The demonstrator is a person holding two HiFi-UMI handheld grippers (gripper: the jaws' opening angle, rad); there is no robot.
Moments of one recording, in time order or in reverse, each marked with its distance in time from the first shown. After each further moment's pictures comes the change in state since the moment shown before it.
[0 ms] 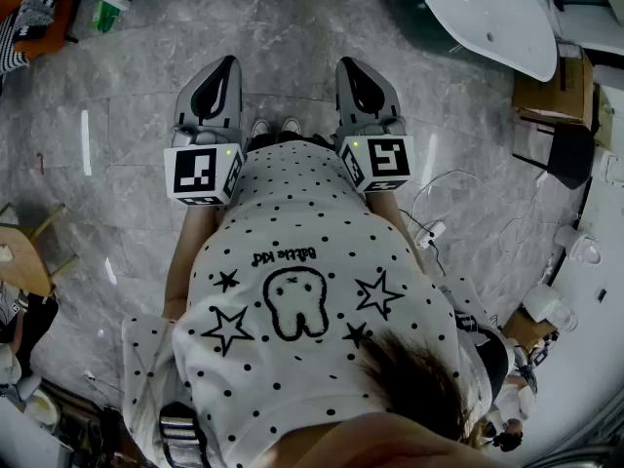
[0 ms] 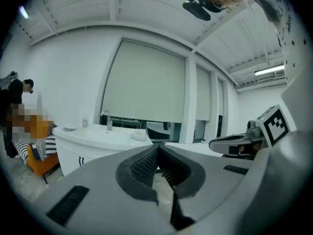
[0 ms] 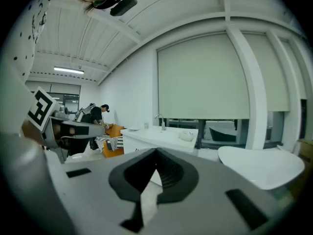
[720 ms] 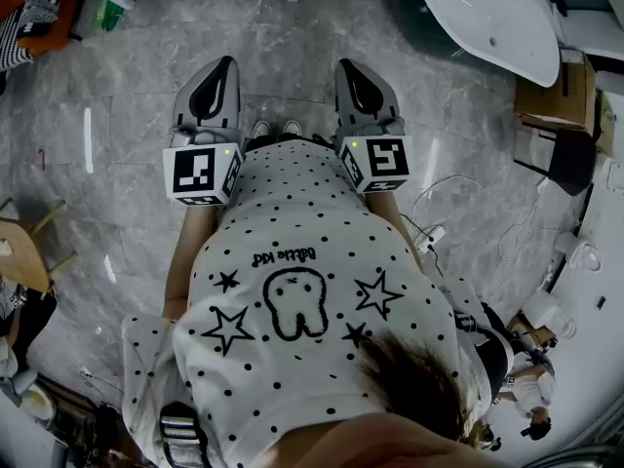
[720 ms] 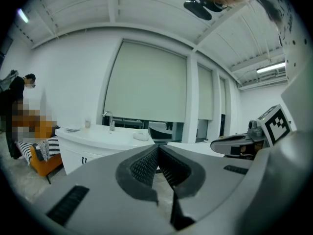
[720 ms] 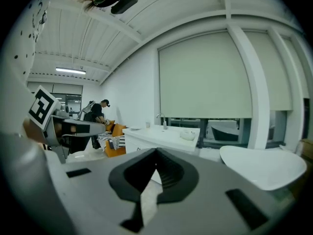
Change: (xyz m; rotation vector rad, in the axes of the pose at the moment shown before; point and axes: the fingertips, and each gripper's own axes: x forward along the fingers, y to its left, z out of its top) left arm 0.000 -0.003 -0.001 0.004 0.007 0.036; right arm -0.001 -0.004 -0.004 0.000 0.014 0.028
